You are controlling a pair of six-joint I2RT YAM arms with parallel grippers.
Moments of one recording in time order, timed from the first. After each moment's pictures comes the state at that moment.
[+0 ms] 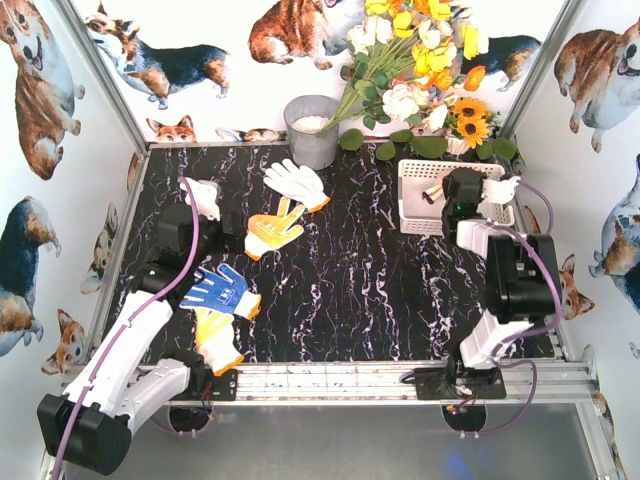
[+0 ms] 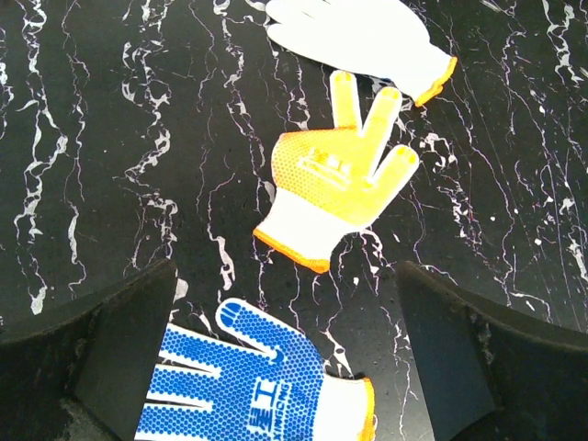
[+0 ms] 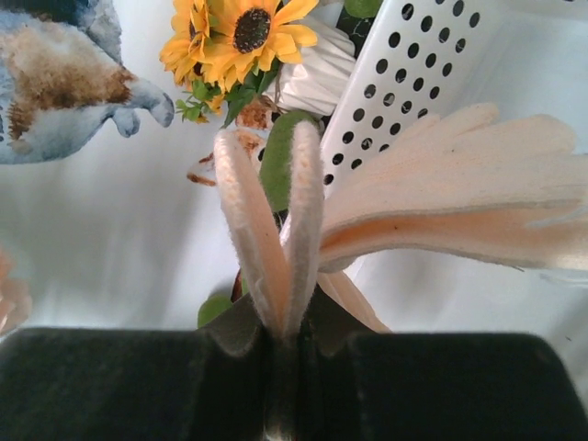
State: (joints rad) left arm -0.26 0.89 0.77 -0.29 -0.05 -0.10; right arm -0.01 1.69 0.90 0.50 0.47 1.16
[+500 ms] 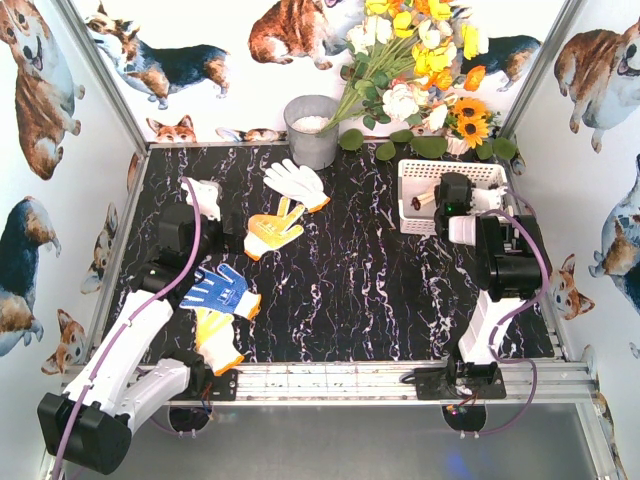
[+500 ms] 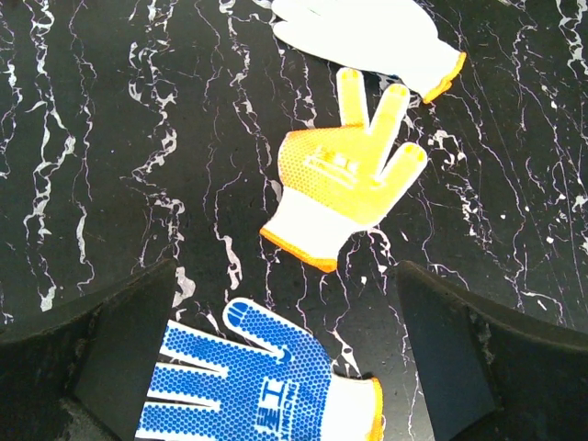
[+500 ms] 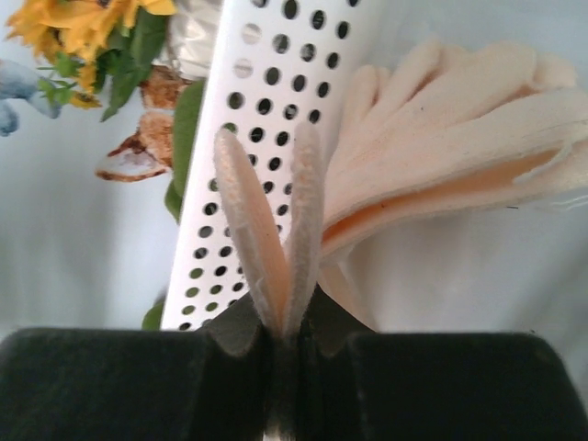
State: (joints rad) left arm -0.26 0.90 0.77 -0.29 -0.06 -0.08; right arm -0.01 1.89 0.96 0.51 0.47 1.28
